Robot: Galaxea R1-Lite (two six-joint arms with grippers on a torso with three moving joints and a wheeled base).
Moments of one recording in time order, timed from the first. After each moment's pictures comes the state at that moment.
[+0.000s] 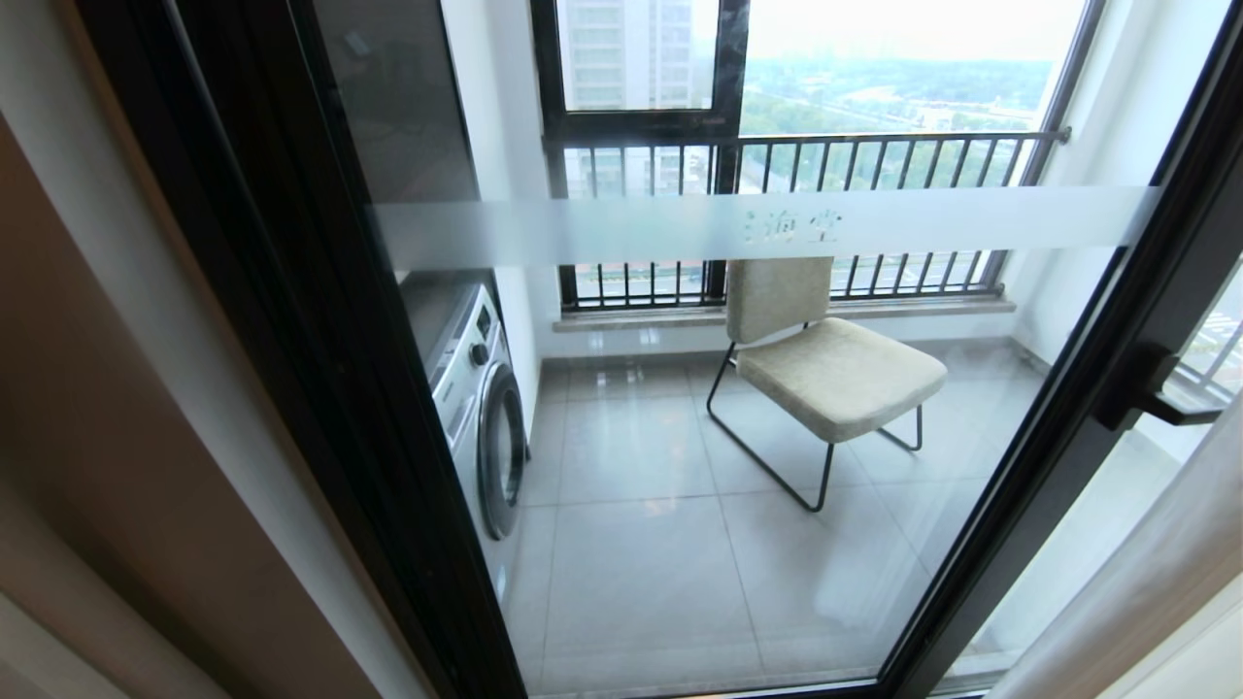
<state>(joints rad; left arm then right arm) 0.91 0.82 -0.67 -0.33 -0.10 -0.15 0.00 0.00 0.00 0.00 -0.01 0.02</state>
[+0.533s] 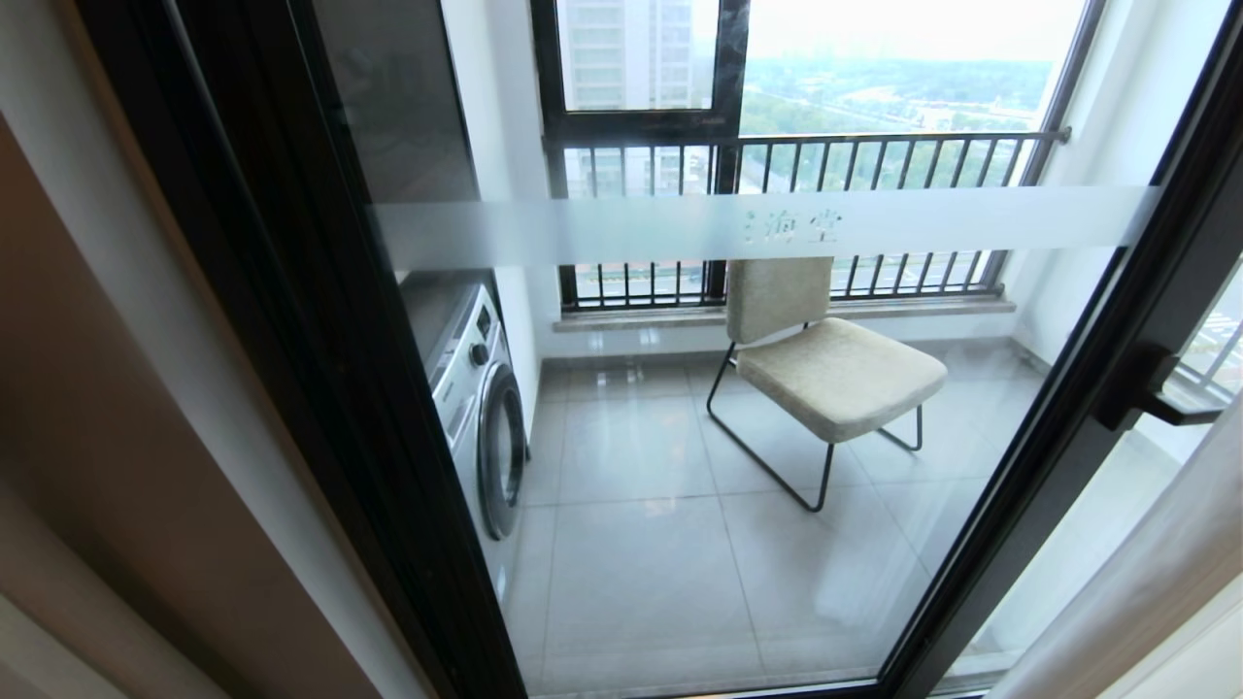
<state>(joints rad) 0.88 0.80 -0.59 -0.33 -0.21 -0.17 0.00 0.00 0.00 0.00 -0.01 0.02</state>
